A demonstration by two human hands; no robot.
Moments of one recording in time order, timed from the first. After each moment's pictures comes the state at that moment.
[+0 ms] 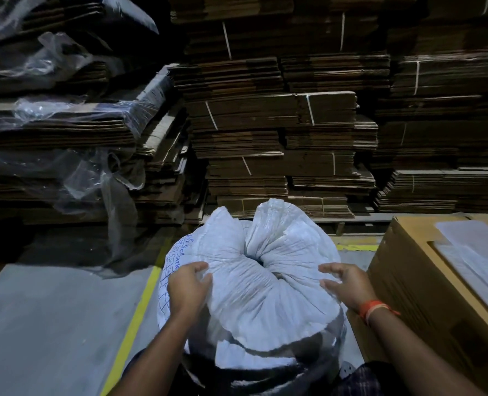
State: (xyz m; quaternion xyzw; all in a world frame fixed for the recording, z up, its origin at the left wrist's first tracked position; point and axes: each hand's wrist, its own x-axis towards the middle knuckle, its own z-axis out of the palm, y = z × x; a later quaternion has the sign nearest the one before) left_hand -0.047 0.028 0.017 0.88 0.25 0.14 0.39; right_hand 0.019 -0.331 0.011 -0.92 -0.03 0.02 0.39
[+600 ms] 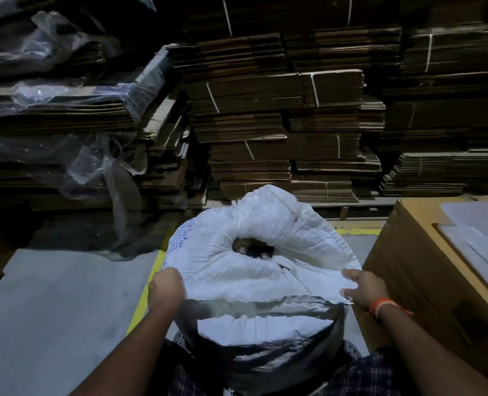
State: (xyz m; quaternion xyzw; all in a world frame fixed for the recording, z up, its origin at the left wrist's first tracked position) left_hand -0.055 0.096 -0.048 0.93 0.31 -0.03 0.19; right_hand 0.013 -0.374 -0.041 -0.94 0.07 0.13 0.29
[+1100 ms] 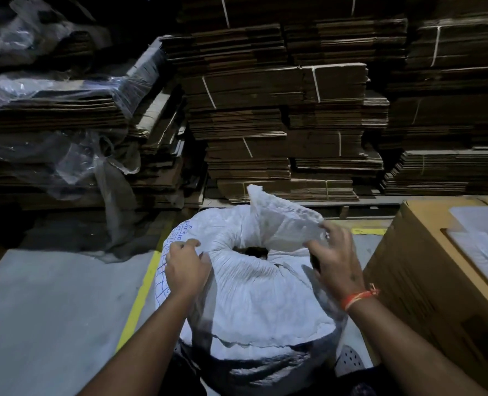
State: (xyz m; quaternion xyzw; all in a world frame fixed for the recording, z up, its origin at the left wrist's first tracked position) left_hand -0.006 0.034 0.000 0.92 0.25 0.11 0.28; right_hand 0.023 -0.286 0.019 -0.94 -0.17 -0.27 0.10
